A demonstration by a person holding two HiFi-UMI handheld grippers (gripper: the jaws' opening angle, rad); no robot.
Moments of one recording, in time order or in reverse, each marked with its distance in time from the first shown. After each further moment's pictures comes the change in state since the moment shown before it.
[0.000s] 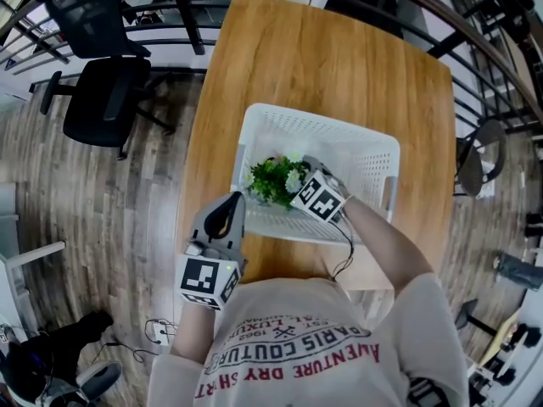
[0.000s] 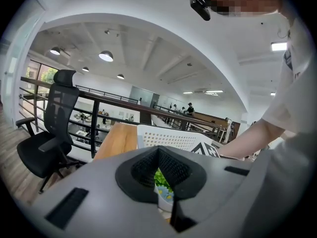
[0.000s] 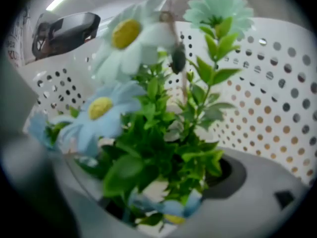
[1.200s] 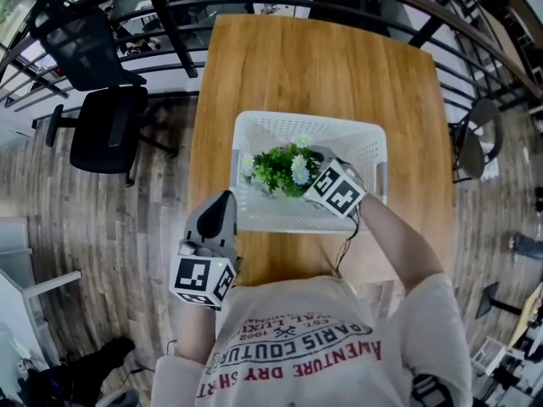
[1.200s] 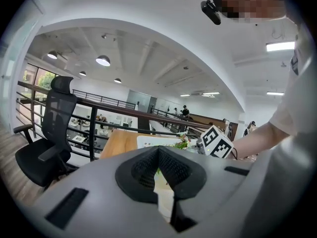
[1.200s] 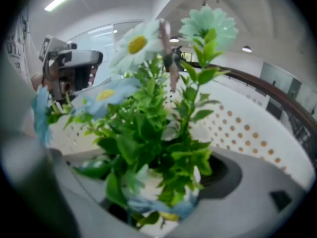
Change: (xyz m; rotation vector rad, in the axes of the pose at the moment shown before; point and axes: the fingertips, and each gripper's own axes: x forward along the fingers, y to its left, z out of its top) left arm -0.015 0.008 0.029 0.035 -0.044 -0.021; right arm -0.080 -0.018 0.041 0.048 -0.091 -0.116
